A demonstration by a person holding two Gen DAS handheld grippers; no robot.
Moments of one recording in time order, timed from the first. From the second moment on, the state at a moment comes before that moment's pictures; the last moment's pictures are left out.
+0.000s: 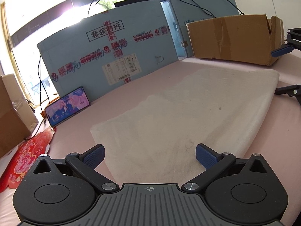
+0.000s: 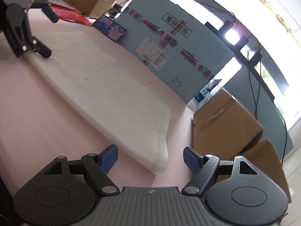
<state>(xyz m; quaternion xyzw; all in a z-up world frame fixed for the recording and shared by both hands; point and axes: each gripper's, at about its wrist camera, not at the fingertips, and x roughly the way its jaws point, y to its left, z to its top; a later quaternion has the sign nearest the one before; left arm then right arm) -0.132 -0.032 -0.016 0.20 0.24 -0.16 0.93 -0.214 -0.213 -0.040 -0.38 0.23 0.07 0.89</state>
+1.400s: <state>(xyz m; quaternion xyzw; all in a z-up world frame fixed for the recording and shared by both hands) -0.125 -0.023 -0.014 0.25 0.23 -0.20 0.92 -0.161 -0.168 -0.035 -0.36 0.16 0.26 0.88</state>
